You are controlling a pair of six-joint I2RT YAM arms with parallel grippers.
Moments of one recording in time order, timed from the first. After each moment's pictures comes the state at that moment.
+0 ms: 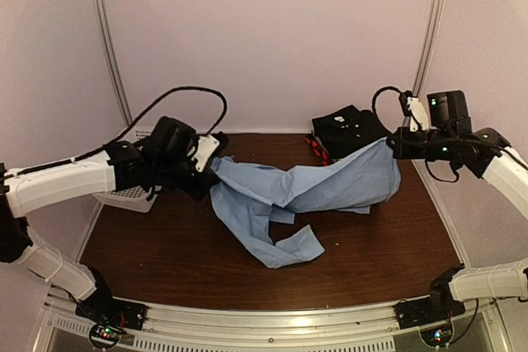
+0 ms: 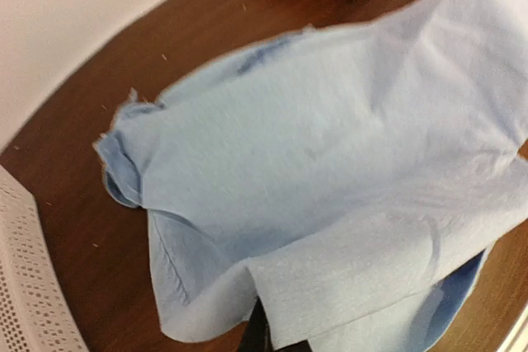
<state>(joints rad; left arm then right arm) -0.81 1.42 1.03 -0.41 -0.09 0.00 0.37 1.07 1.07 -0.62 0.06 0.26</state>
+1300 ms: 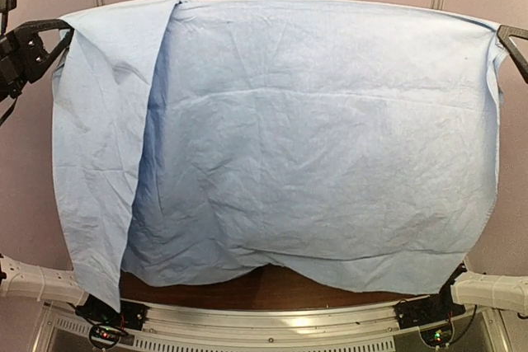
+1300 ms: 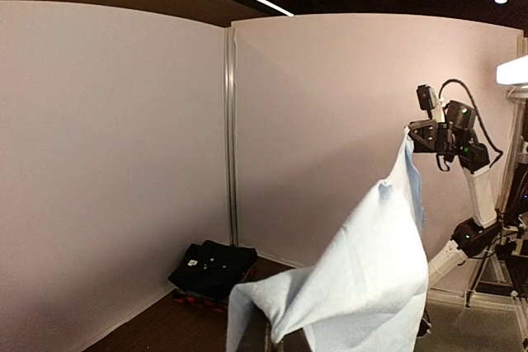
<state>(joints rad) -0.77 0.98 1.94 -0.77 0.30 -0.08 0.38 0.90 1.99 -0.85 -0.53 0.34</state>
